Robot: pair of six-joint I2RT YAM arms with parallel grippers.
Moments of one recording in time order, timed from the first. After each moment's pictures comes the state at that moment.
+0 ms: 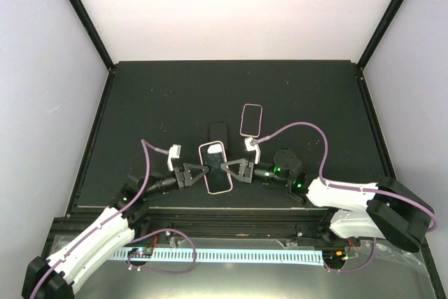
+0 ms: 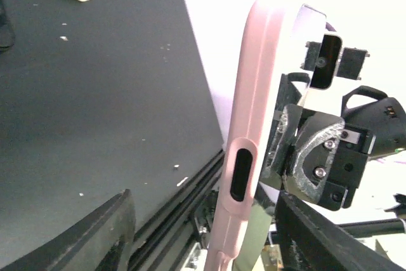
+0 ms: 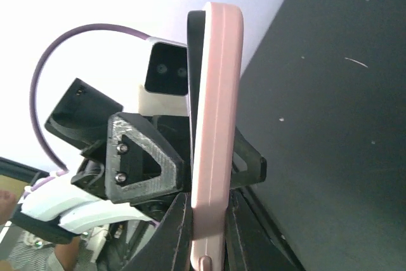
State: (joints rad) left arm -0.54 0.48 0.13 0.14 0.60 -1.10; right arm 0.93 1.22 0.37 0.74 -0.43 0.99
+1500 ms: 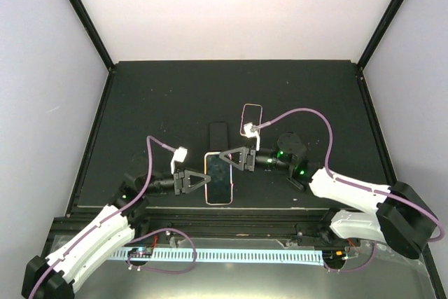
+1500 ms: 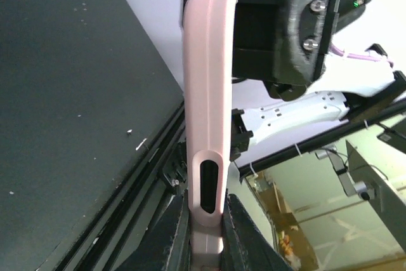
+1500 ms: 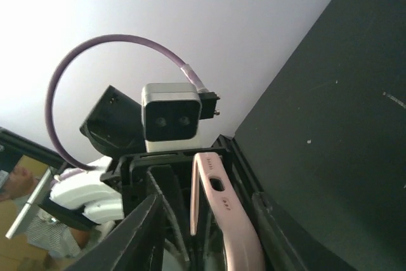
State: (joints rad) left arm -0.54 0.51 0.18 0.25 0.90 -0.95; right arm 0.83 1.19 0.52 0.63 -0.61 0.94
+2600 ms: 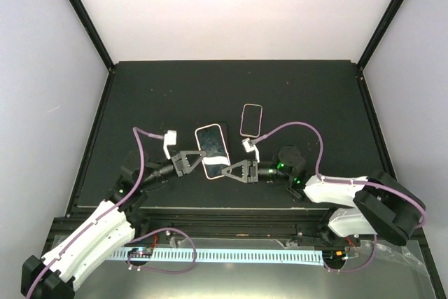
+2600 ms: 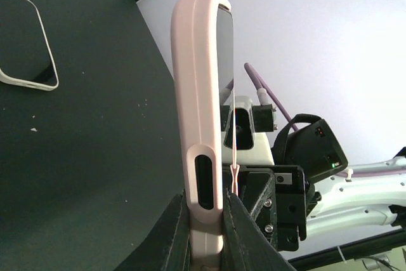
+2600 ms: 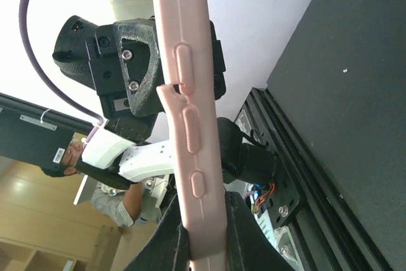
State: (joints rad) left arm -0.54 0.55 0.30 0.17 0.55 -0.97; right arm 0.84 1.31 0.35 0.95 -0.75 1.16
